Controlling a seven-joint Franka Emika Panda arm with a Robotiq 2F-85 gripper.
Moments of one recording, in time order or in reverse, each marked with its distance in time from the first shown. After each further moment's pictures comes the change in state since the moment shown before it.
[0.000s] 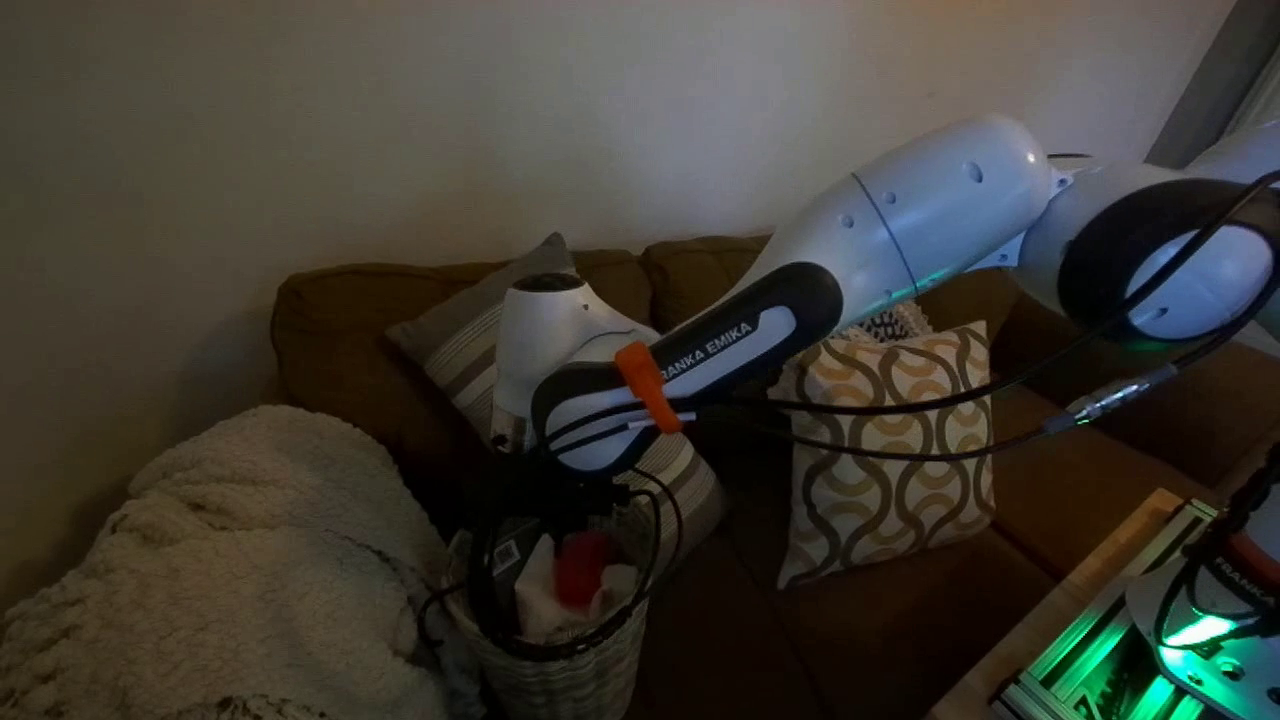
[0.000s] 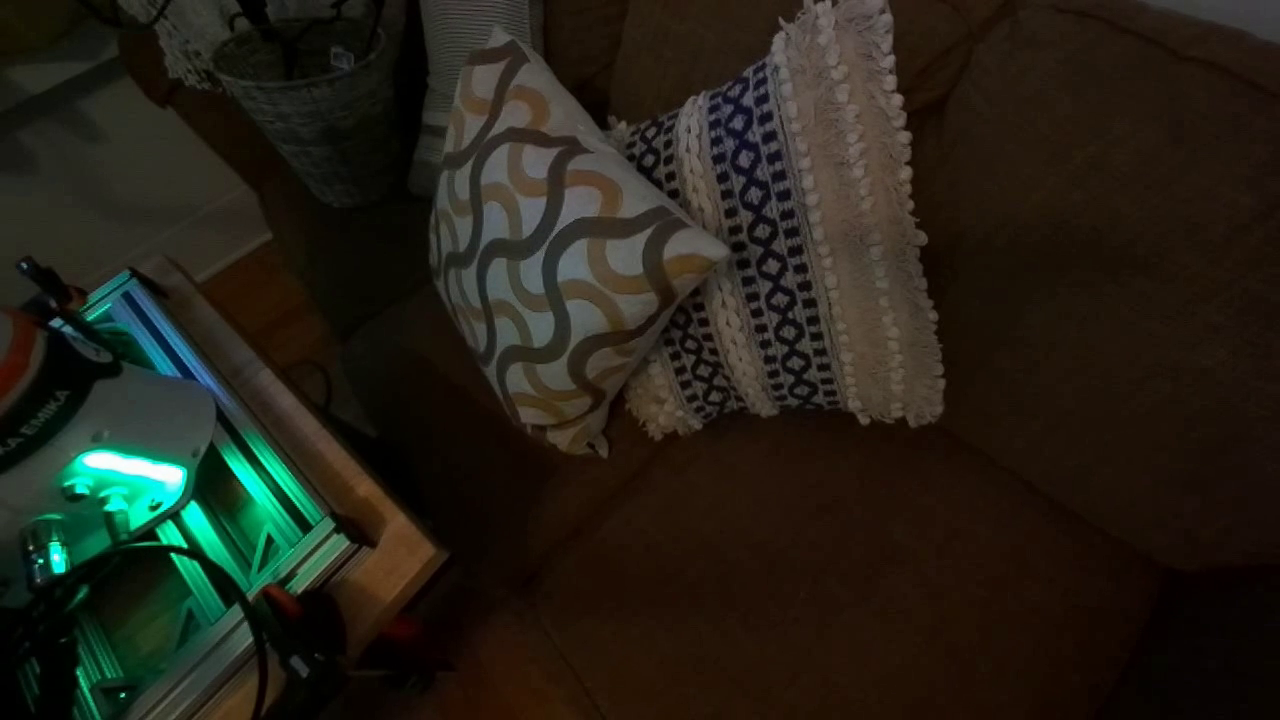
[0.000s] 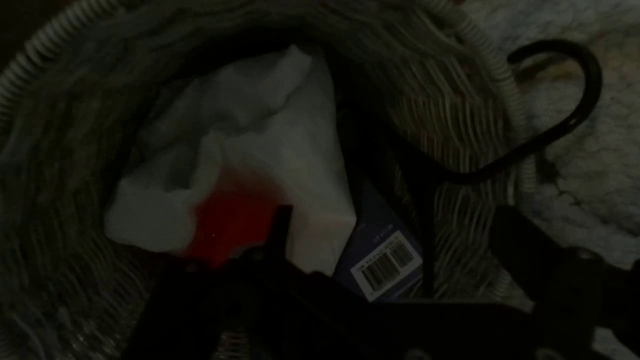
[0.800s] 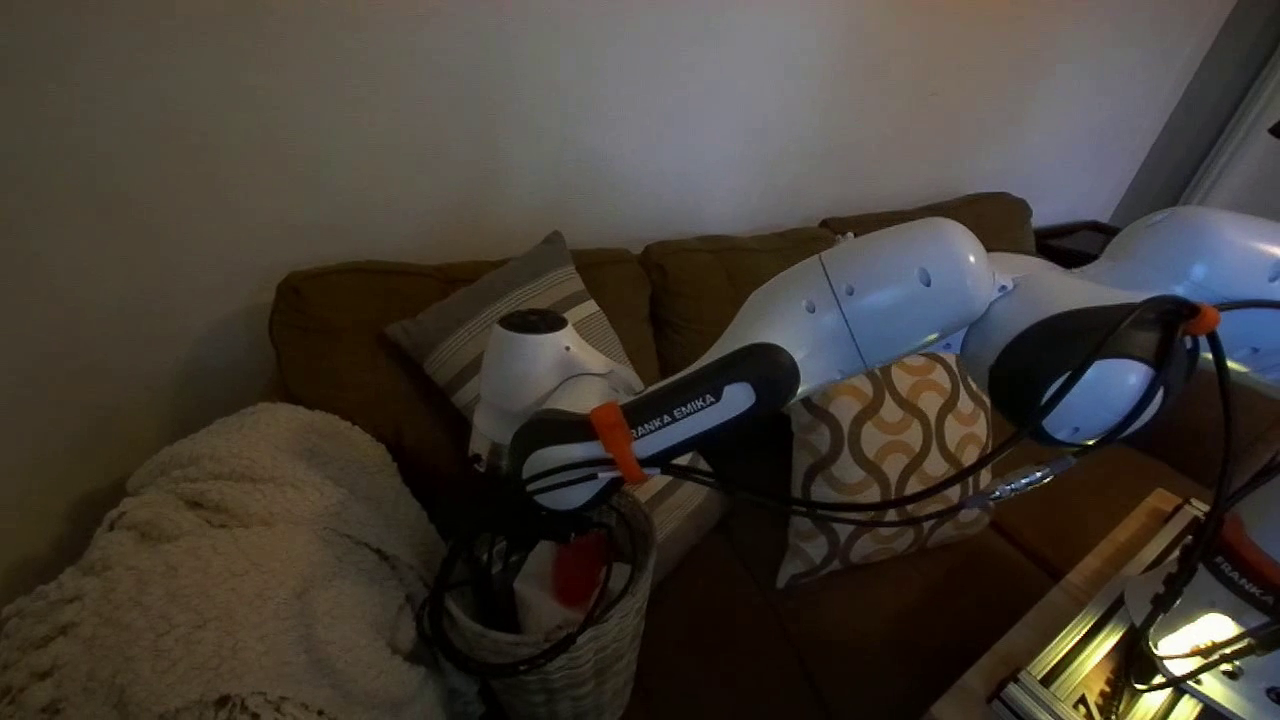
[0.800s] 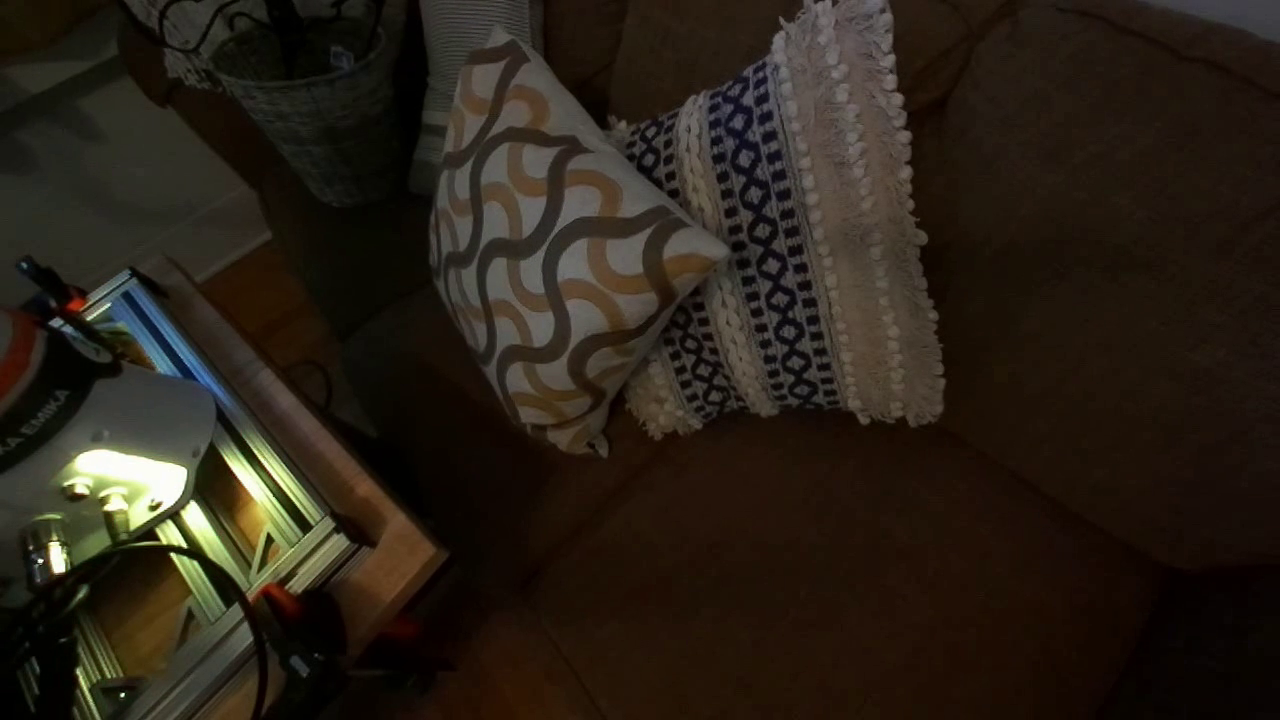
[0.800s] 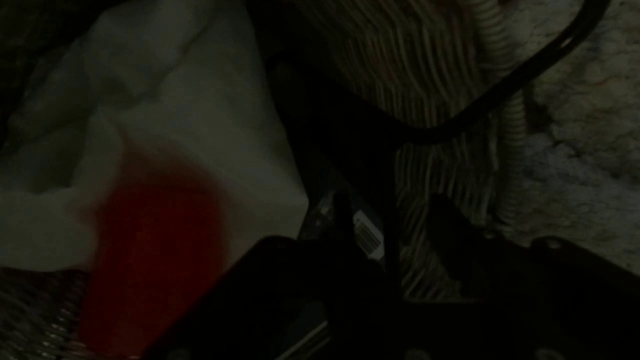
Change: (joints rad) arm 0.036 0.252 -0.045 0.337 -0.014 0.002 0.098
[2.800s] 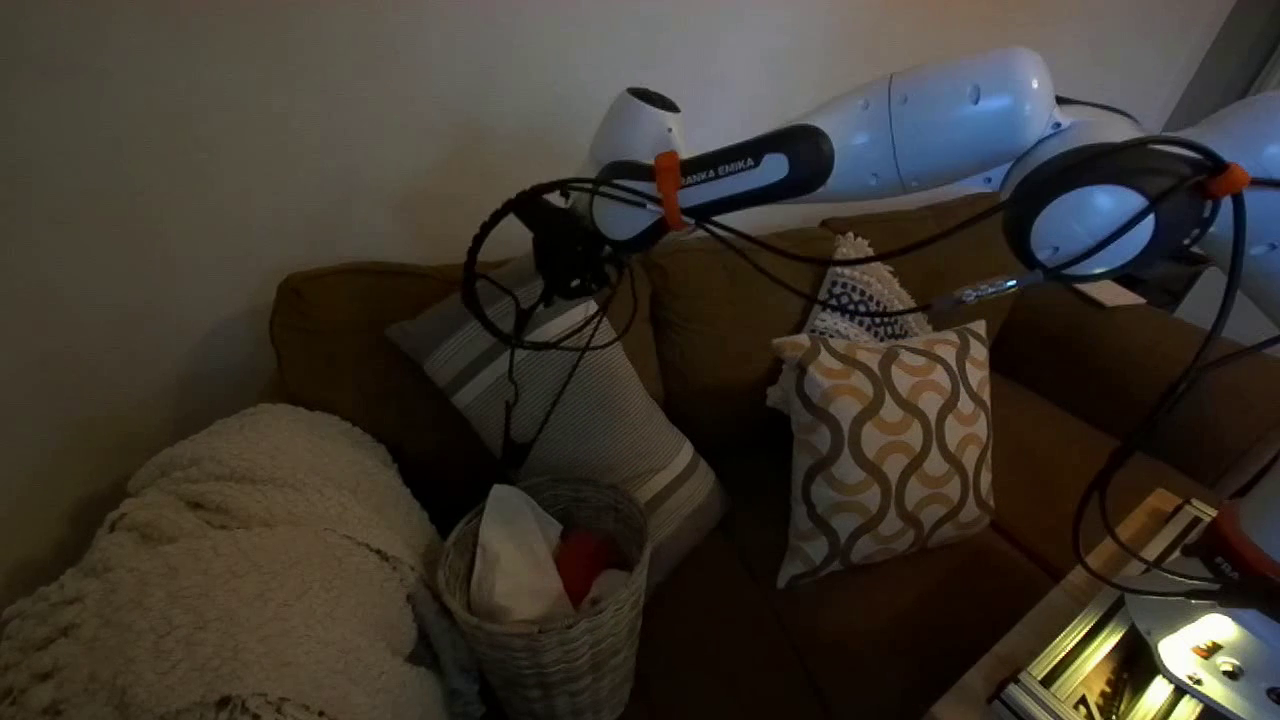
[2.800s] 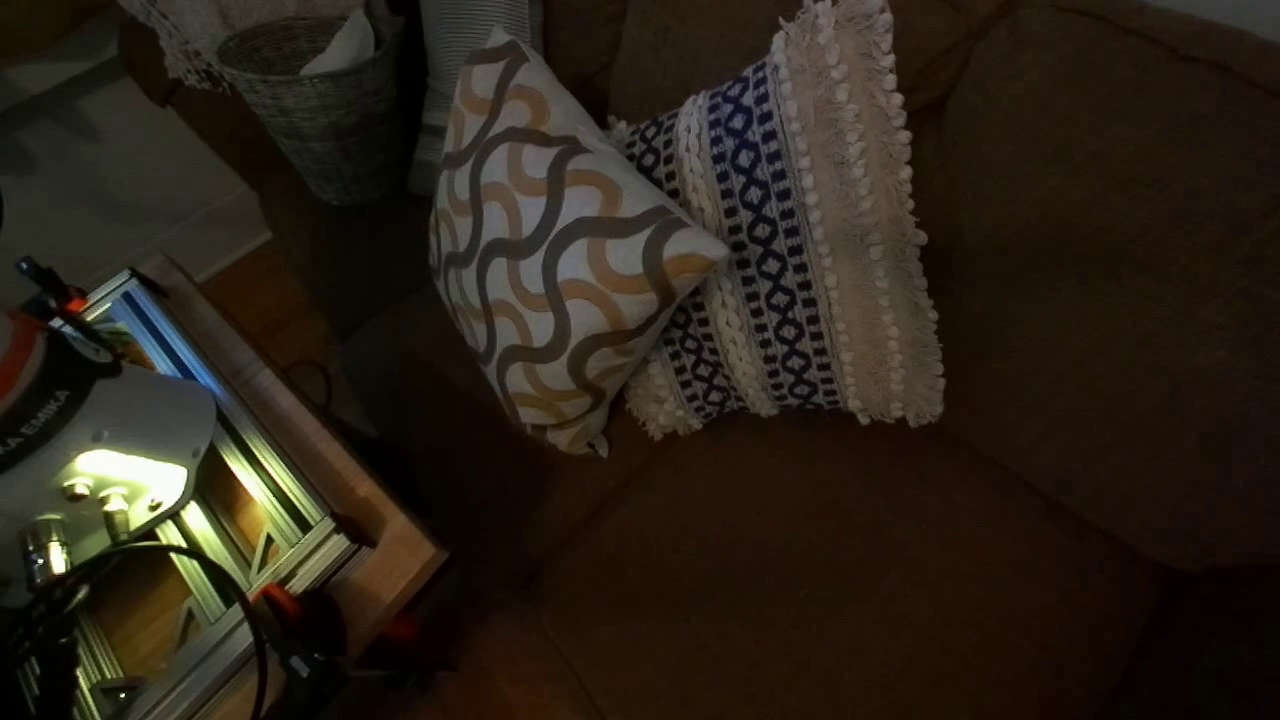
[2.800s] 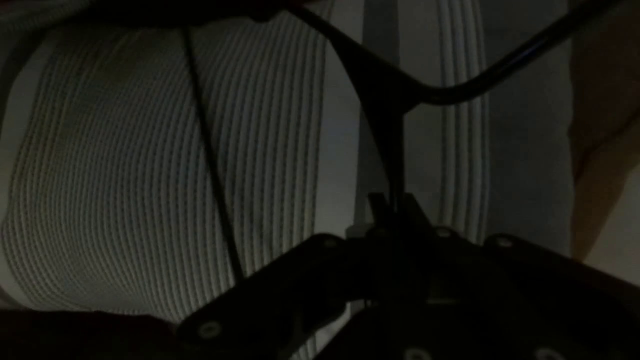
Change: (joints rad) arm -0.255 -0.321 -0.177 -0.168 0.110 0.135 0.274
